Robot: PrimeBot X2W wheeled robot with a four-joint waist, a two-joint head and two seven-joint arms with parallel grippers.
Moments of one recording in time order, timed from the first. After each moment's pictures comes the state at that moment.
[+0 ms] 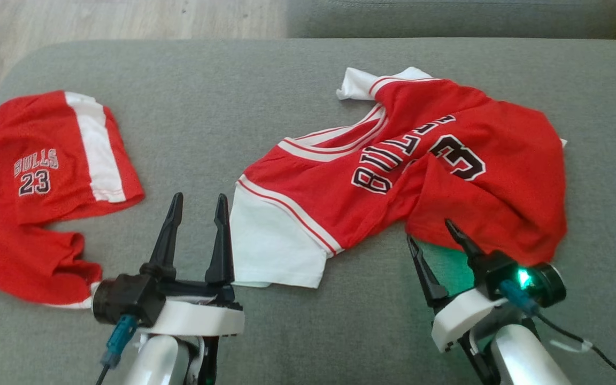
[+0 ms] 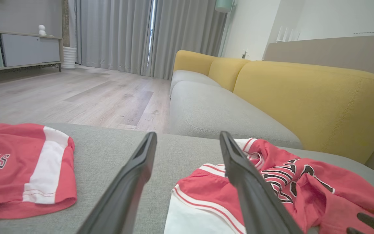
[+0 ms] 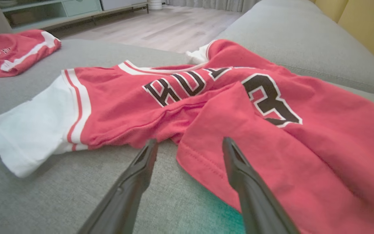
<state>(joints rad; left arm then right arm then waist) -0.12 0.05 -0.29 0.14 -0.30 0.01 -0.25 -0.14 -0.05 0.22 0.40 -0.05 0.12 -0.15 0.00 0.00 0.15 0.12</state>
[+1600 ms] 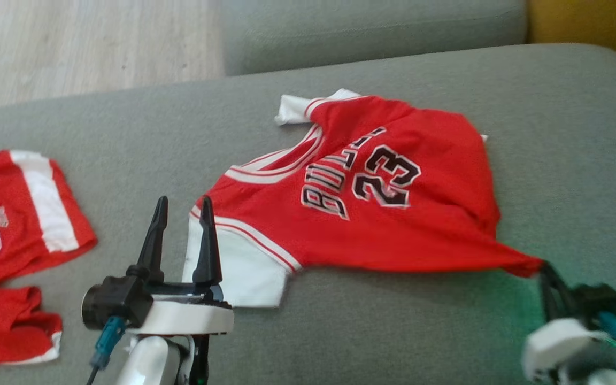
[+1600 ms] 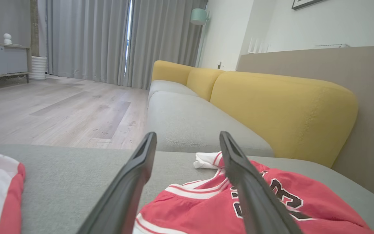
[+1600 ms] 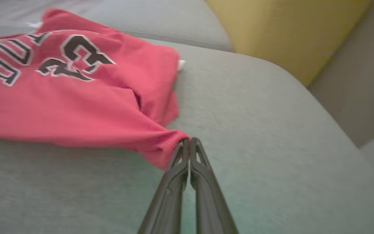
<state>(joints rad) -0.11 0.05 -0.25 0.15 -0.31 0.02 -0.25 0.06 -0.05 -0.12 0.23 -0.15 0.12 -0.02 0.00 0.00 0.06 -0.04</state>
